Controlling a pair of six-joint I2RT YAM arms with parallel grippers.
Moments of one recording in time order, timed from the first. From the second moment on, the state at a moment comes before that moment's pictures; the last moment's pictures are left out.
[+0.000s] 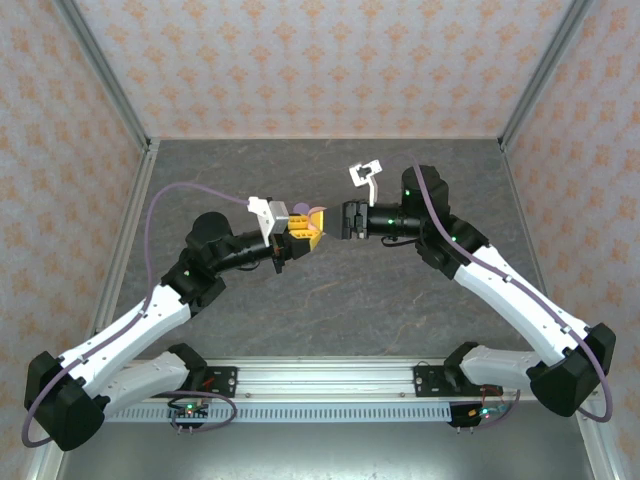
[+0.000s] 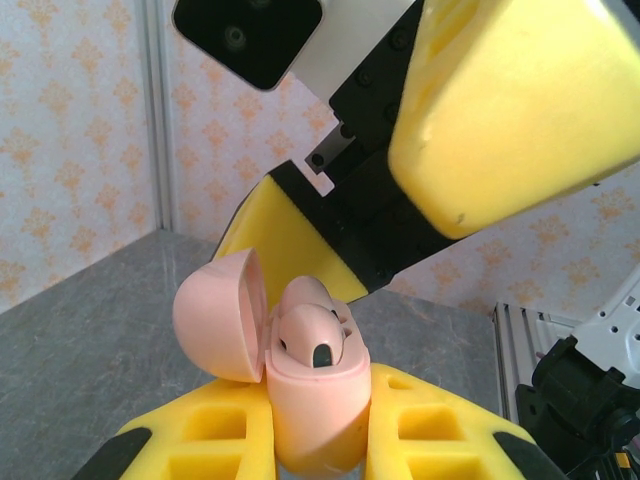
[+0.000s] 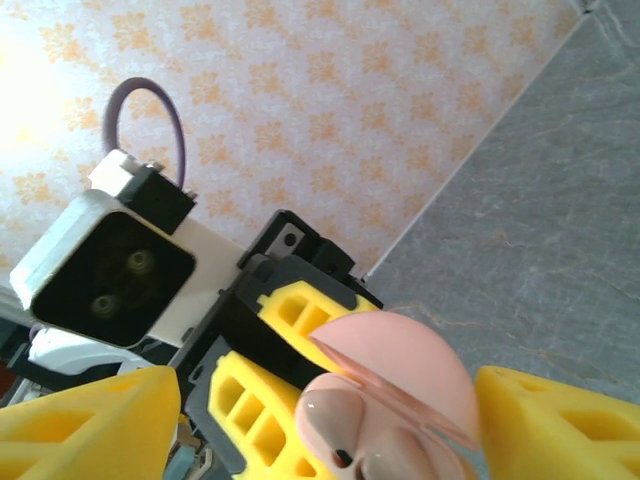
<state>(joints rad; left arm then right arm) -0.58 0.98 0.74 0.24 0.58 -0.10 0.64 1.17 1.15 -0.18 -0.74 0.68</state>
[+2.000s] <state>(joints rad) -0.59 1.50 0.79 0.08 0.28 -0.23 0.64 0.86 0.99 -0.24 -0.26 0.56</state>
